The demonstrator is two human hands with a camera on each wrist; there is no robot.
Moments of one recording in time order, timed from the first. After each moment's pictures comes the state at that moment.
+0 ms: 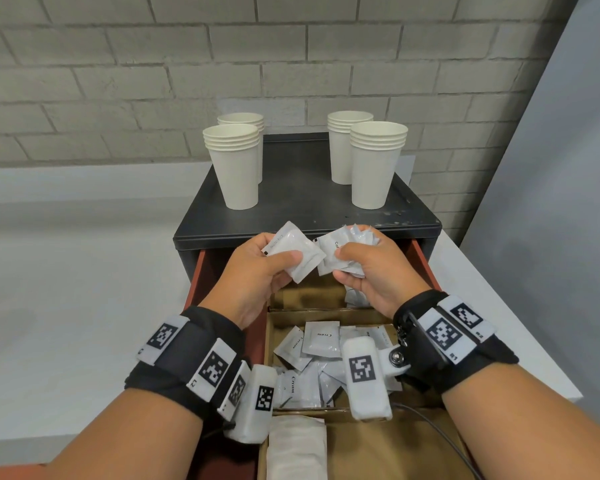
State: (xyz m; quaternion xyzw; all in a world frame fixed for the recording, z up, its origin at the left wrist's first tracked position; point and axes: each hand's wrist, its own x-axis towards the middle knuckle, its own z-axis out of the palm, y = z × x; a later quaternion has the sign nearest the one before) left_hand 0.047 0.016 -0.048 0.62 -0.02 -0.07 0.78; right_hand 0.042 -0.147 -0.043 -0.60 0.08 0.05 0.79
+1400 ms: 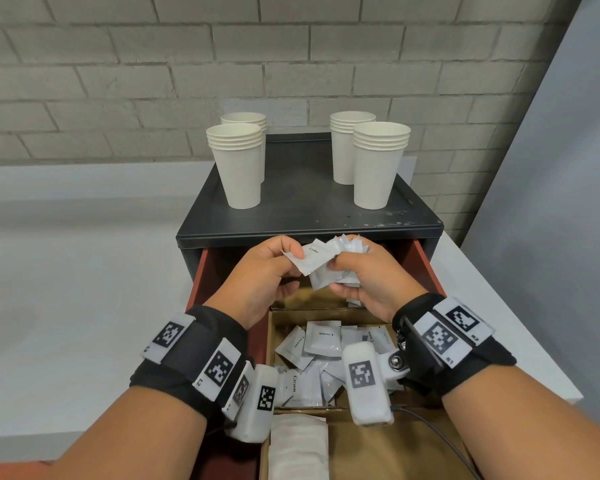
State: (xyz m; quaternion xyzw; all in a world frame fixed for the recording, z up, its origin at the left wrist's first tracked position) left_hand 0.048 0.016 -0.053 0.68 -0.04 -0.11 0.72; right_hand 0.040 -0.140 -0.047 -0.65 0.07 0.10 0.75
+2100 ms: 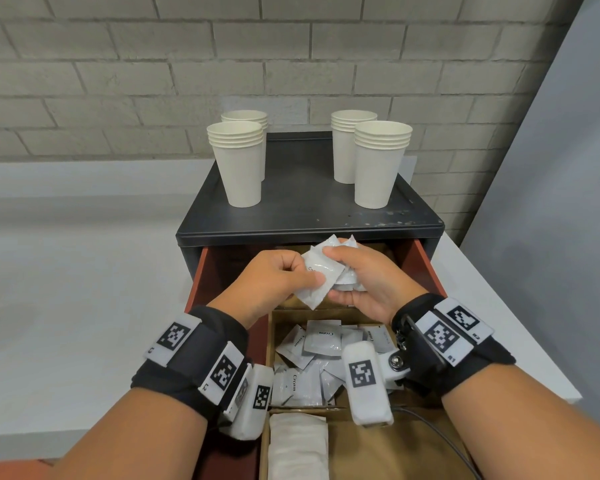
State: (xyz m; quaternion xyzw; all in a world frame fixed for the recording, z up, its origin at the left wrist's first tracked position) left_hand 0.046 0.017 -0.054 0.78 -0.10 -0.11 0.61; right_hand 0.035 -0.137 -0.042 -0.59 0.08 0.15 0.78
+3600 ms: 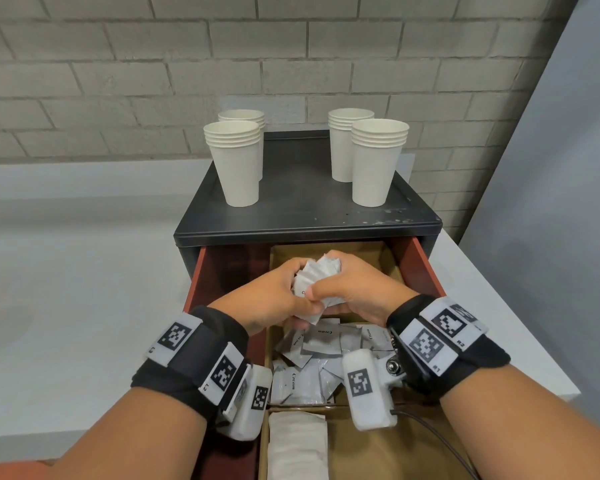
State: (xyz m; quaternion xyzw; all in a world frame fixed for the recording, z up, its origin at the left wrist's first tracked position) left_hand 0.041 0.018 -0.060 0.78 -0.12 -0.27 0.56; right_hand 0.038 -0.132 -0.056 -0.75 -0.02 0.19 0.64
